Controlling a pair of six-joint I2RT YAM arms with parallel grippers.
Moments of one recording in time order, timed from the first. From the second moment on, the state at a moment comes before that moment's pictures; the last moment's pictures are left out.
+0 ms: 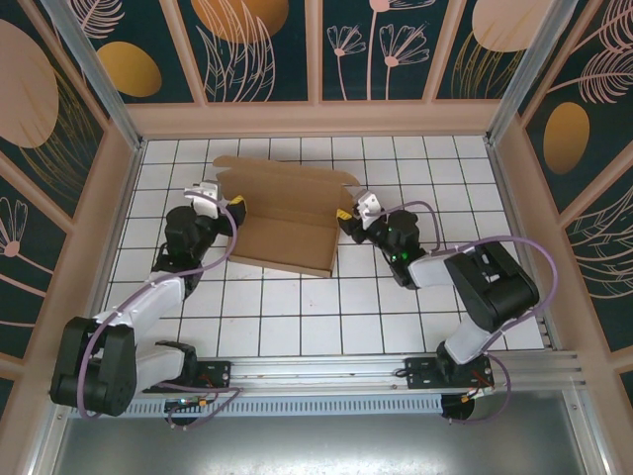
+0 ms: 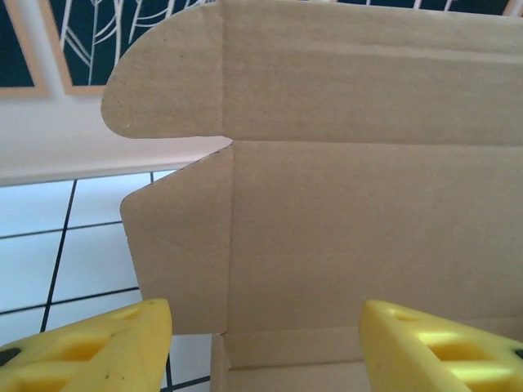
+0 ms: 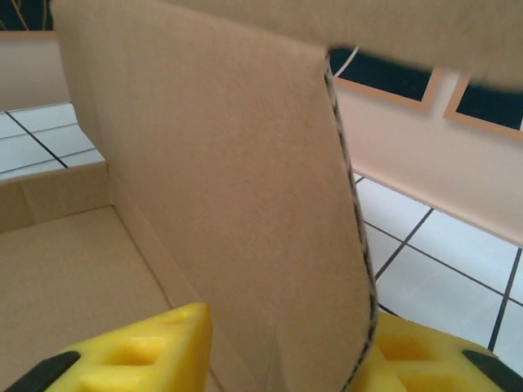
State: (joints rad) left arm -0.19 1.19 0.51 0.49 0.15 -0.06; right arm 0.49 1.63 0.53 0.99 -0.26 -0.17
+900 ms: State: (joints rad) left arm 0.07 1.58 0.89 0.30 0.71 0.36; right arm 0.37 1.59 0.78 0.49 -0.53 -0.40
